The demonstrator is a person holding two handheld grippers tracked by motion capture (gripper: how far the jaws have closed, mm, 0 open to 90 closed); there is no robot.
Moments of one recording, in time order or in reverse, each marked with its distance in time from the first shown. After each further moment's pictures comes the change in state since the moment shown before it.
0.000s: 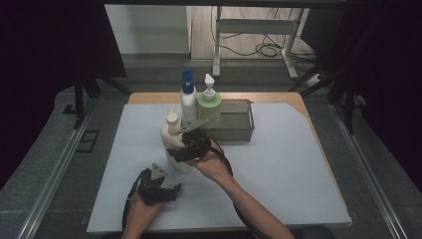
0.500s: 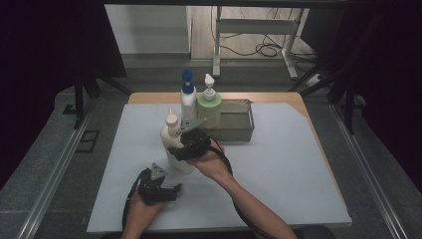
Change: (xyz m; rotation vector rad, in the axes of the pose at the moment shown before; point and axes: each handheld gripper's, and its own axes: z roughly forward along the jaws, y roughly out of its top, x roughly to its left) left arm 0.000 0.000 0.000 0.000 -0.002 0.000; right arm 0.005 0.007 -0.007 0.030 0.004 -0.040
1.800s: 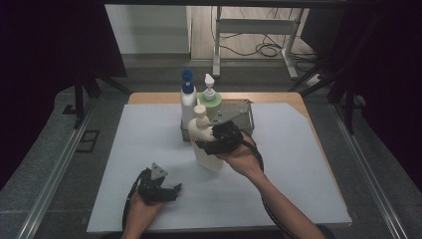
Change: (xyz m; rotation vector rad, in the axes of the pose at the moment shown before) left arm 0.000 0.000 0.000 0.002 0.002 0.003; right arm -0.035 -0.011 -0.083 -0.002 -0.060 0.021
